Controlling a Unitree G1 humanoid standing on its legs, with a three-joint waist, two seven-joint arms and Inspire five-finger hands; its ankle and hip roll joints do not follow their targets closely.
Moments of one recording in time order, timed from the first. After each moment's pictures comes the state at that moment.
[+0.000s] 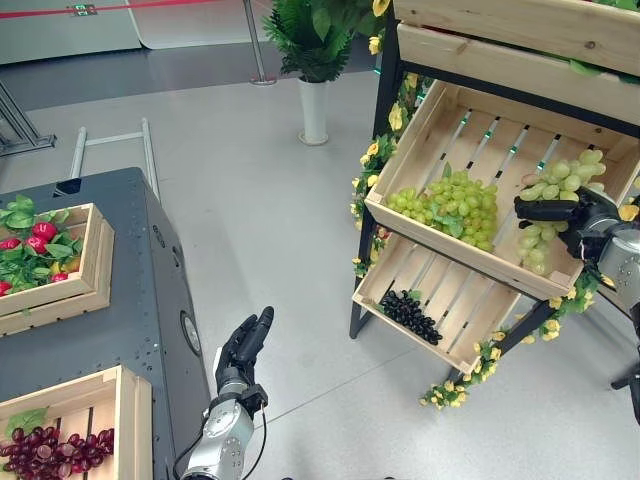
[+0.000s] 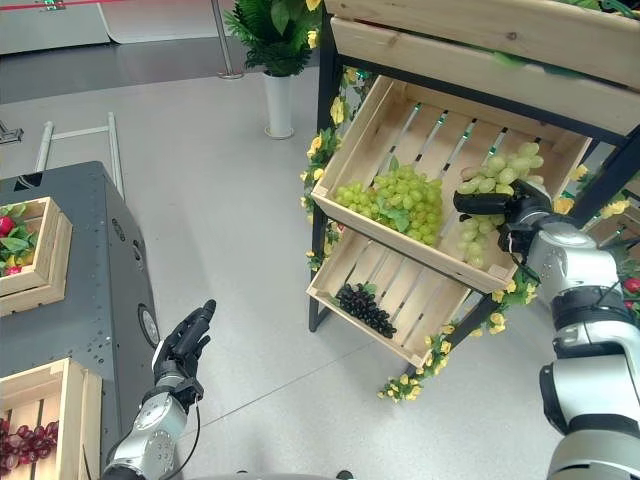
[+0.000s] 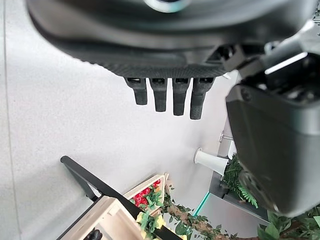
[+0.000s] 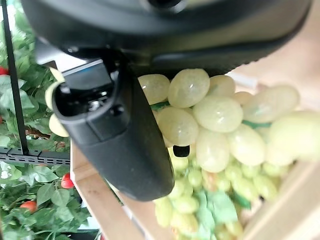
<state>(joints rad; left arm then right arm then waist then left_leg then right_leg) 0.04 0.29 -0.22 0.49 -0.71 -0.20 0.28 -0.85 -0.92 0.26 0.82 0.59 0.31 0.11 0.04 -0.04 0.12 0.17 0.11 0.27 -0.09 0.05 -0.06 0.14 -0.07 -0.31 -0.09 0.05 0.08</state>
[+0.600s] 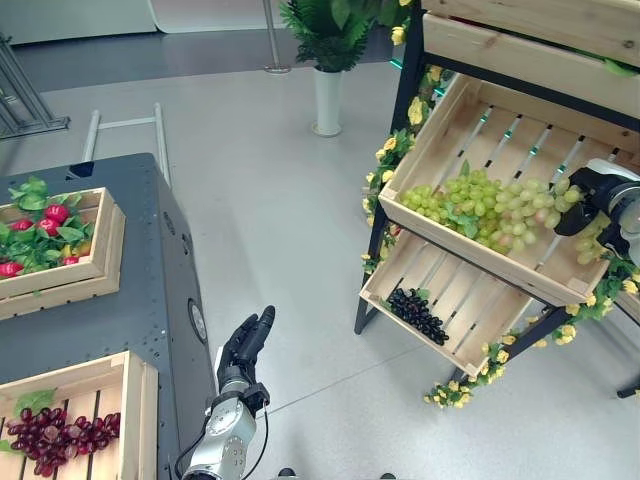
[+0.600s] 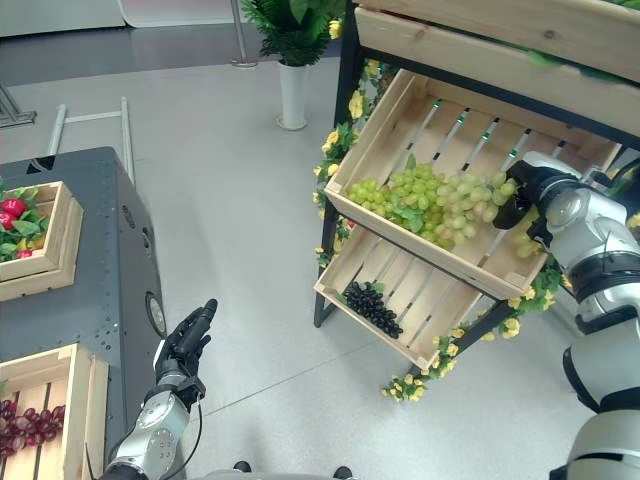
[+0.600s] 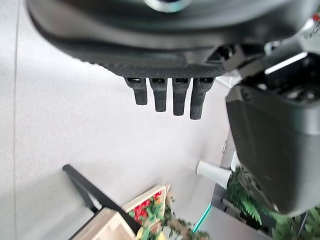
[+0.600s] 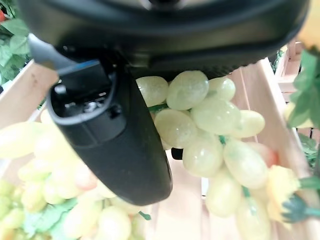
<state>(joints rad) 0.03 0.29 -0.23 0.49 -0.71 -0.20 0.31 -1.04 -1.03 0.69 0.97 -0.16 0.13 0.23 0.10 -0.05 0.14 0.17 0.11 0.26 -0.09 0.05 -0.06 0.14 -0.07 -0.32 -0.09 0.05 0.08</state>
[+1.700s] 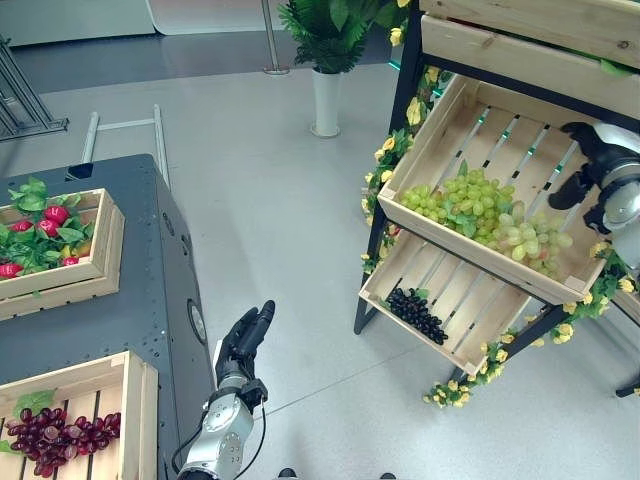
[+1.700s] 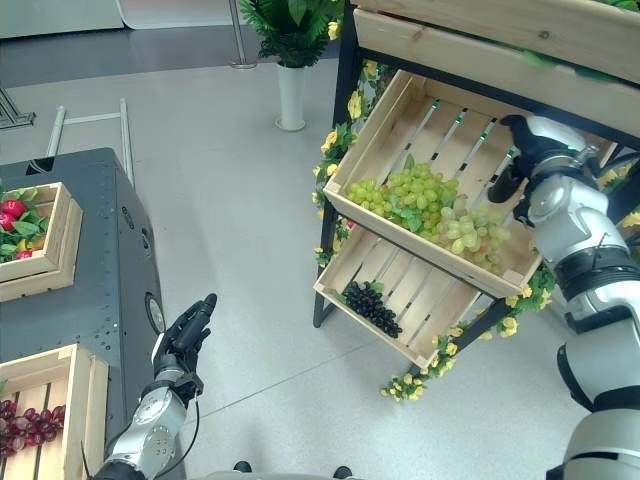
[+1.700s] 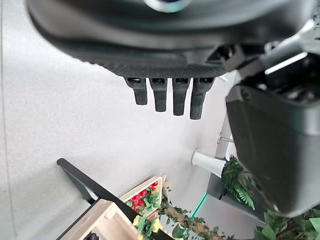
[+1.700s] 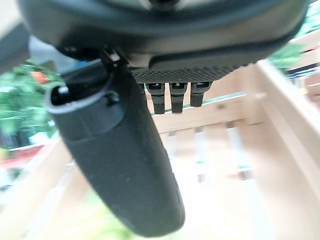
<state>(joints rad) 0.03 0.31 -0.24 0.46 -0.71 -0.20 0.28 -0.99 -1.01 0.63 0.59 -0.10 0.19 -0.03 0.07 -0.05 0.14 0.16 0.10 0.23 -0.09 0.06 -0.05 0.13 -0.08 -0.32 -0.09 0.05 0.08</state>
